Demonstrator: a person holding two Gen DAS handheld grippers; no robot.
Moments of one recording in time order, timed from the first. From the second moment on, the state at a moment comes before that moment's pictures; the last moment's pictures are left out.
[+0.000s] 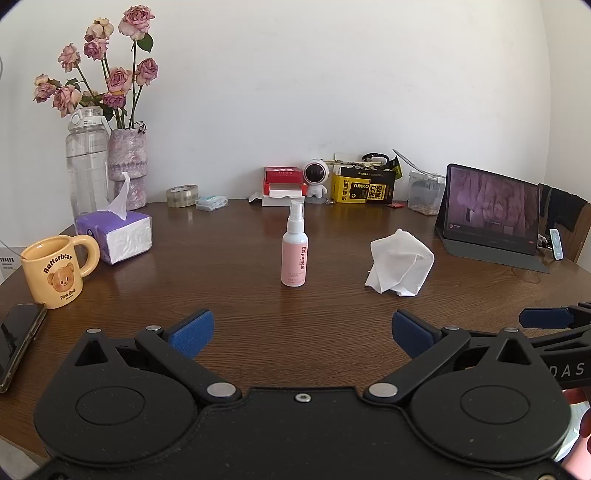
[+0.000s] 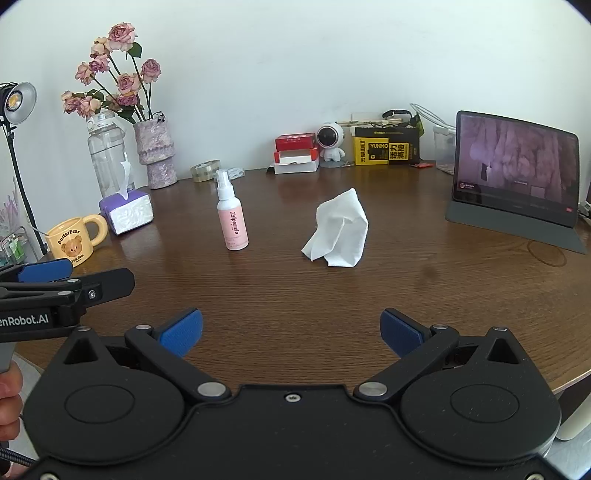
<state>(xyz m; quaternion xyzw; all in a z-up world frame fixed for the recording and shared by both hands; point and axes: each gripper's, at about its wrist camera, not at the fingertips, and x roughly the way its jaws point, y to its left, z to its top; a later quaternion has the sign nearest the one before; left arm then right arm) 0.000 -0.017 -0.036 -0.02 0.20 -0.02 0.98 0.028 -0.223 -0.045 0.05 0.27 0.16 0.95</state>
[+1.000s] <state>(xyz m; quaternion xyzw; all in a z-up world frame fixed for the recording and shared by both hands) 0.003 -0.011 -0.037 -0.01 0.21 -0.03 0.98 0.029 -0.224 -0.047 0.05 0.27 0.16 0.95</state>
